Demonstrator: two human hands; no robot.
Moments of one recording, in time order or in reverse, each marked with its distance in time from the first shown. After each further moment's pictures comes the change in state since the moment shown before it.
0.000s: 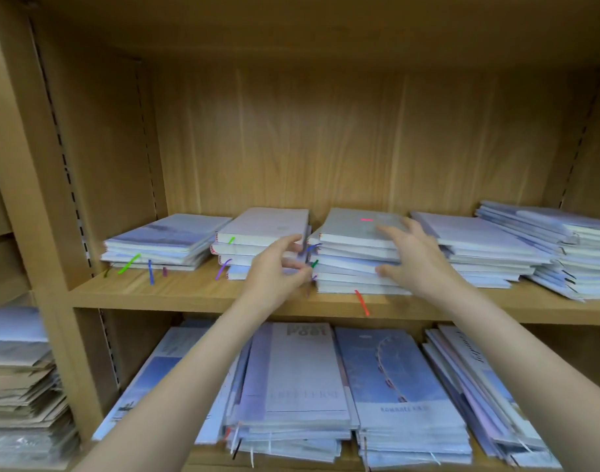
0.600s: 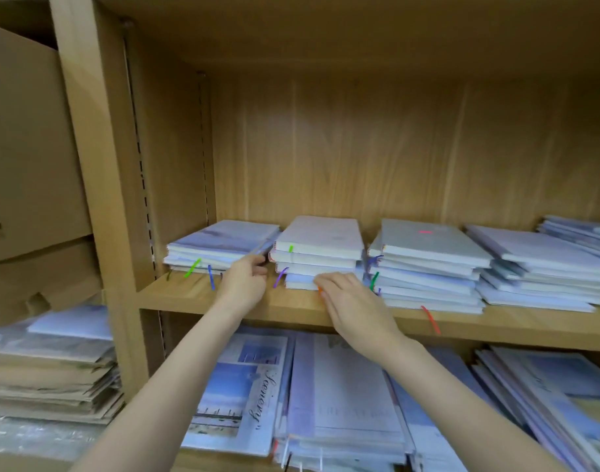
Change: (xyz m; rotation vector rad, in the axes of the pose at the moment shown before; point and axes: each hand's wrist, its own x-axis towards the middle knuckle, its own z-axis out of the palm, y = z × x) left_hand 0.015 -0.074 -0.097 -0.005 0.110 -0.425; right_hand -0.006 -0.116 0.102 -0.058 0.002 -0.430
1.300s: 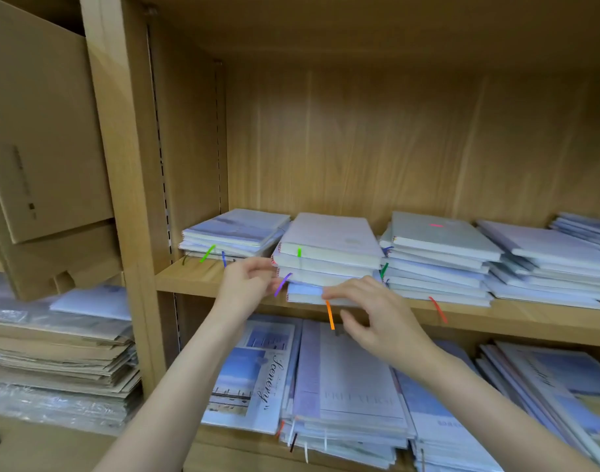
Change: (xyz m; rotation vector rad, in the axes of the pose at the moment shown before) left_hand -0.057 0.005 -0.015 -0.446 -0.009 -0.006; right_hand -0.036 0.004 -0.009 0.305 0.136 -0.154
